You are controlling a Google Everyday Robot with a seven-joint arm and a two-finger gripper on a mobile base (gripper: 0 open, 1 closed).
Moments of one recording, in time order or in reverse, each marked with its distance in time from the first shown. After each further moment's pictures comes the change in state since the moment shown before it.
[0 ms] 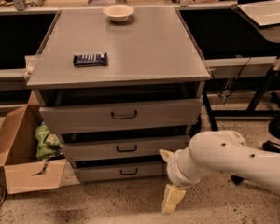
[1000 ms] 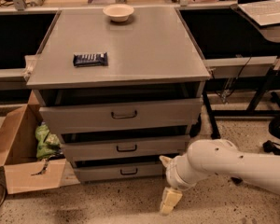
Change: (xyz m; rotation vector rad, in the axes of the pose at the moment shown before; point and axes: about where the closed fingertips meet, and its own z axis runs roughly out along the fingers) arm 0.027 -0.004 0.054 -0.022 -0.038 0.064
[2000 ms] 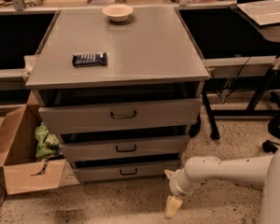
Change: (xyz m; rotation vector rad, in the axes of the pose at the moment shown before) arm 0.105 -0.023 0.140 -0.051 0.040 0.054
